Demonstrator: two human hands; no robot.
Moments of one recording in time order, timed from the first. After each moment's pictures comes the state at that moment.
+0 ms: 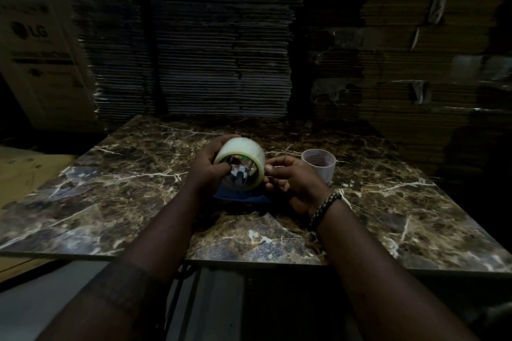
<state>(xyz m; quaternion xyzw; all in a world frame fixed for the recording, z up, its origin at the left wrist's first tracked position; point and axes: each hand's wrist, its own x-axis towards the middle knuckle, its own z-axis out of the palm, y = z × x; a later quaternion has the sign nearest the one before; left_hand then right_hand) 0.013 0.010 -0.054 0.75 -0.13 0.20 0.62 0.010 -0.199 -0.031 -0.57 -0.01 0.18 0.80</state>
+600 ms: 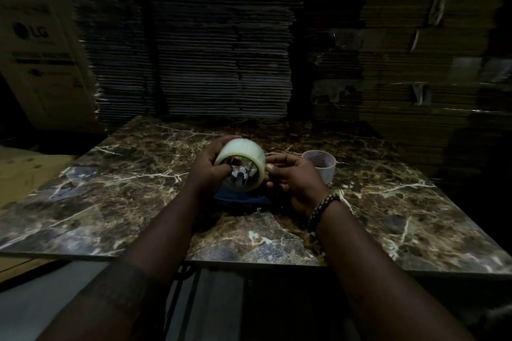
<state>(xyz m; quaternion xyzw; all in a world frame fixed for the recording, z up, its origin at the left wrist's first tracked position) 0.012 0.010 -0.053 0.74 -0.14 0.19 0.63 0.011 -0.197 -0.033 -0.60 -0.03 0.11 0.79</state>
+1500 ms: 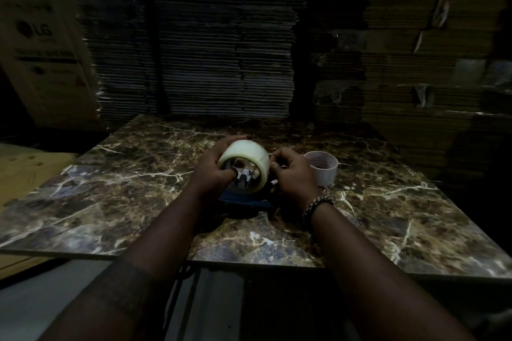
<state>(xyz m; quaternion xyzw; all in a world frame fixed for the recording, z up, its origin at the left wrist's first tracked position) 0.007 0.009 -0.054 0.77 -0.14 0.19 0.59 0.024 -0.186 -0.047 -0.79 -0.11 -0.08 0.60</state>
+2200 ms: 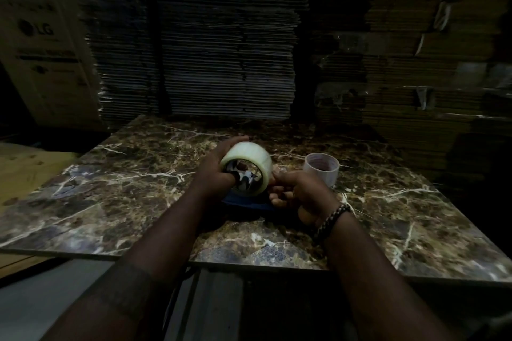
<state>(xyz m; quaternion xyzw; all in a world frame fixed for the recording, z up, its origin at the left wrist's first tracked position) 0.005 0.007 -0.056 0.78 -0.12 0.19 0.59 -0.004 -0.200 -0.031 -0.62 0.04 0.21 0.76</state>
